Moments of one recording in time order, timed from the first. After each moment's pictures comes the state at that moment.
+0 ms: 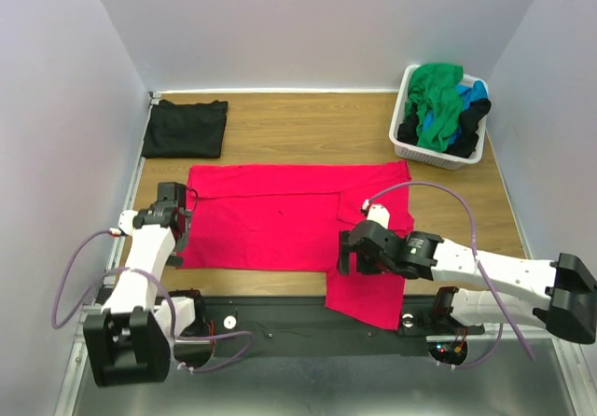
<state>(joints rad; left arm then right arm) 0.05 0.97 0.64 -0.90 -0.46 -1.39 1.09 1.08 0.67 -0.63 0.29 0.96</state>
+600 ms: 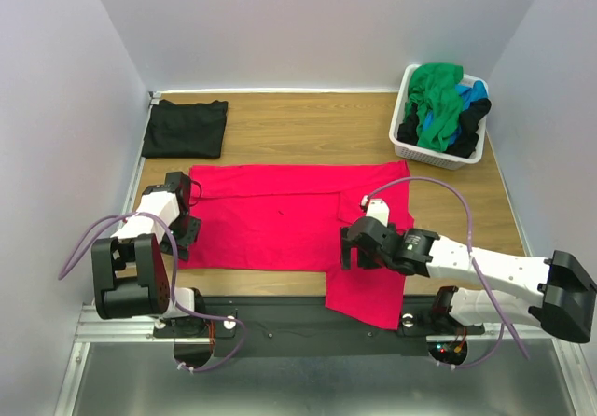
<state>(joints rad) 0.08 1.37 0.75 -0.92 -0.33 -1.27 1.05 1.11 0.67 -0.60 0.37 0.87</state>
